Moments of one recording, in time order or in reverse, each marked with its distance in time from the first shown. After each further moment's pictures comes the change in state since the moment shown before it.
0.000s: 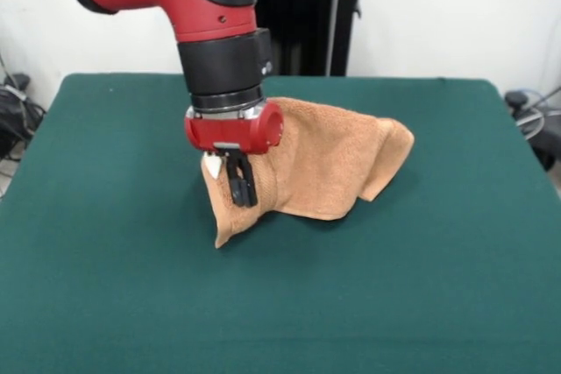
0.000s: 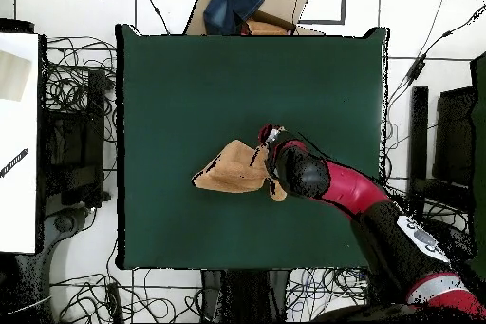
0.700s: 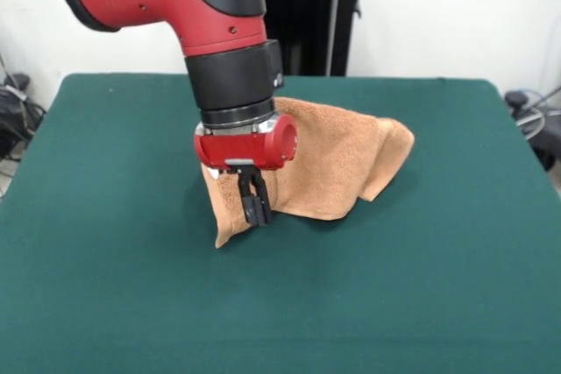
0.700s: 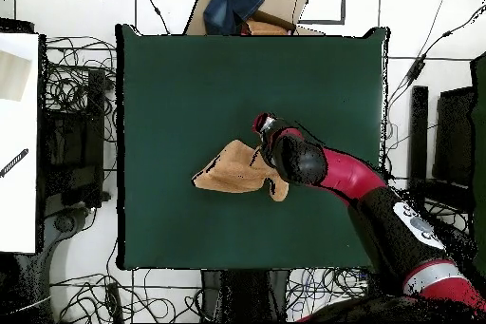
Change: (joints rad) arm 0.000 0.024 0.051 -0.063 -0.027 0.034 0.000
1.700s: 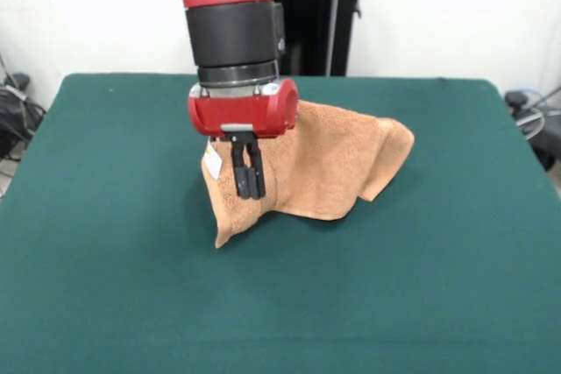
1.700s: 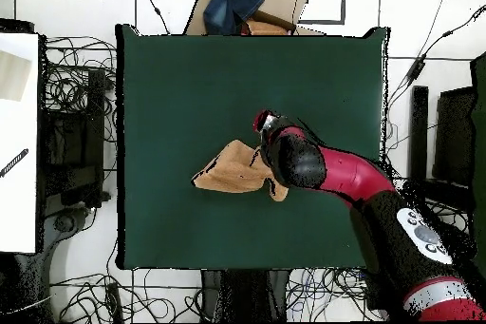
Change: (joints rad) arm 0.056 -0.133 -0.050 0.040 -0.004 0.000 0.000
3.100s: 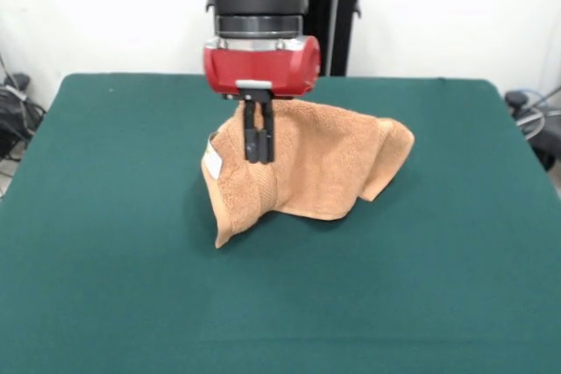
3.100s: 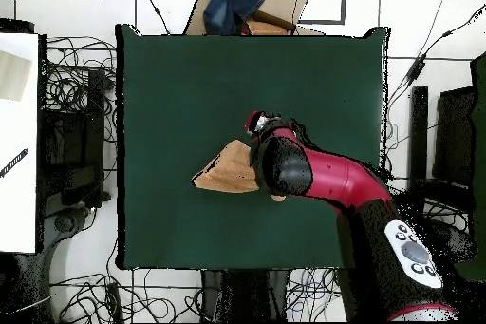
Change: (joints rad) arm 0.116 -0.128 -0.112 0.037 0.071 0.011 0.000
